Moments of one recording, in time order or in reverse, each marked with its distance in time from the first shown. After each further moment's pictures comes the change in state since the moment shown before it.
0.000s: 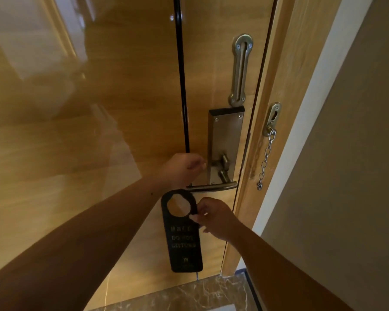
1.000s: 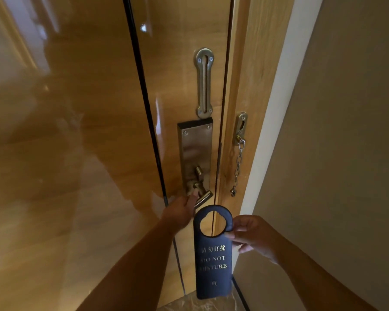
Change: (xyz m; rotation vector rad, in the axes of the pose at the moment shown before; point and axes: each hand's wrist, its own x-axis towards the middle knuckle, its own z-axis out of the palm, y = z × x) left_hand 0.019 -0.023 0.122 -0.380 0.039 -0.355; right_hand -0.065 0.042 -0.099 0.190 0.067 0.195
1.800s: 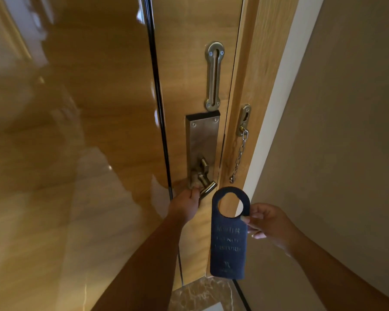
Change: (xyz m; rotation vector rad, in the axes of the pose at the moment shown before) left_hand -0.023 0.002 0.002 -0.009 0.046 -0.008; right_hand -0.026 0.003 -0.002 0.042 0.254 0.022
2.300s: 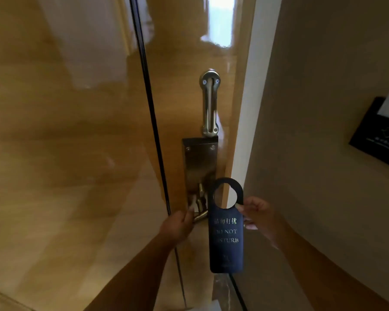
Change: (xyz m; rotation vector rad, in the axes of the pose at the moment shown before) left_hand -0.134 -0.002 0.025 0.306 -0.026 0.007; right_hand -0.077 0.001 -0.032 0.142 -0.069 -0.056
